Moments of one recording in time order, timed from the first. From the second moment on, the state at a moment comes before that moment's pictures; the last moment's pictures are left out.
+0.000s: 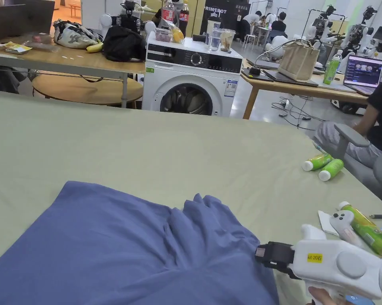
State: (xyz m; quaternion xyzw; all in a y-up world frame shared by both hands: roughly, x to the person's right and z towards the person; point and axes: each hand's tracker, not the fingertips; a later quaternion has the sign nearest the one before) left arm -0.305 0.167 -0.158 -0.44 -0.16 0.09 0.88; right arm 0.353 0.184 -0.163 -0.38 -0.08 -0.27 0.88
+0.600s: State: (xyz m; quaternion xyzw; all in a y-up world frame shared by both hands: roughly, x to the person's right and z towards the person) left arm -0.302 0.257 -0.136 -0.26 -0.19 0.11 0.94; right arm 0.300 0.286 -0.108 -0.24 -0.08 -0.13 0.96
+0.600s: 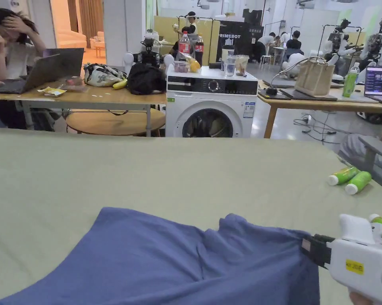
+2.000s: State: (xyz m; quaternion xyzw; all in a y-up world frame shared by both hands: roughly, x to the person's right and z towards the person) left arm -0.203 0.586 -0.485 -0.06 -0.13 0.04 0.99; right arm 0.341 0.642 -0.388 -0.06 -0.16 0.01 0.98
